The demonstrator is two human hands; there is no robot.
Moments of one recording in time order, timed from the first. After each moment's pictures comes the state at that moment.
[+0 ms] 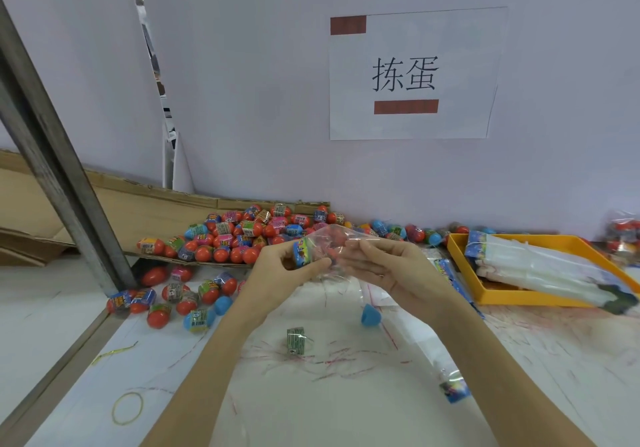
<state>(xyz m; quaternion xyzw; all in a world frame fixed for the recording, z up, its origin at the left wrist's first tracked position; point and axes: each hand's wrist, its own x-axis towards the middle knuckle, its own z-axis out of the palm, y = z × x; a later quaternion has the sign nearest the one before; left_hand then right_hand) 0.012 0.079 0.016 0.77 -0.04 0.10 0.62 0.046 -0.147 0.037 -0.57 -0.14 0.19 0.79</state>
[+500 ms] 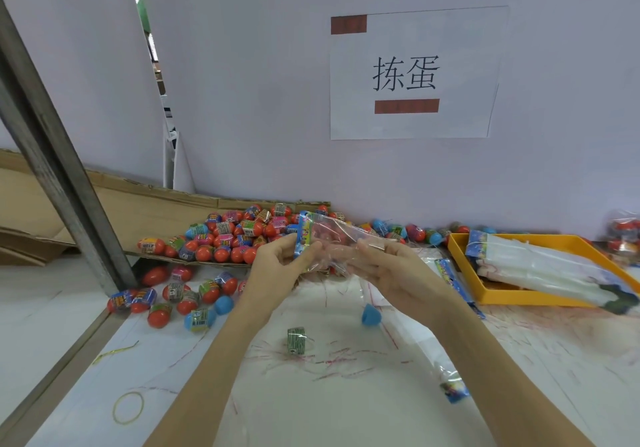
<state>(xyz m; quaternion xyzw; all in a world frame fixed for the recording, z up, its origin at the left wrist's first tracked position) 0.013 0.075 0.015 0.75 -0.05 0.13 0.65 0.044 -0.141 0.037 -0.57 -0.19 0.22 0.76</state>
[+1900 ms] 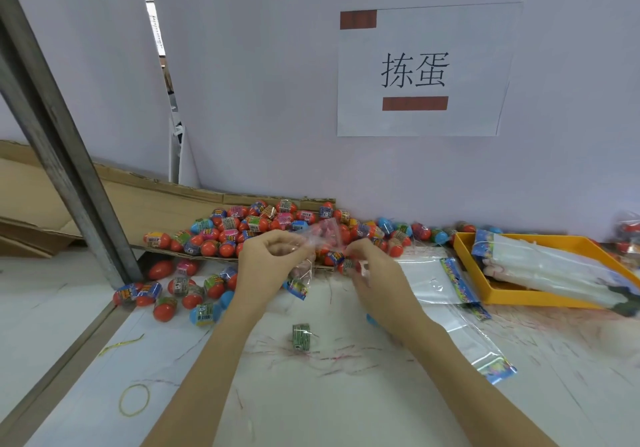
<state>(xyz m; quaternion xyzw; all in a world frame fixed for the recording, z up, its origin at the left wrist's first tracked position) 0.014 0.092 0.015 0.75 0.06 0.19 0.64 0.046 -0.117 -0.011 -0.88 -0.23 -0.12 0.40</state>
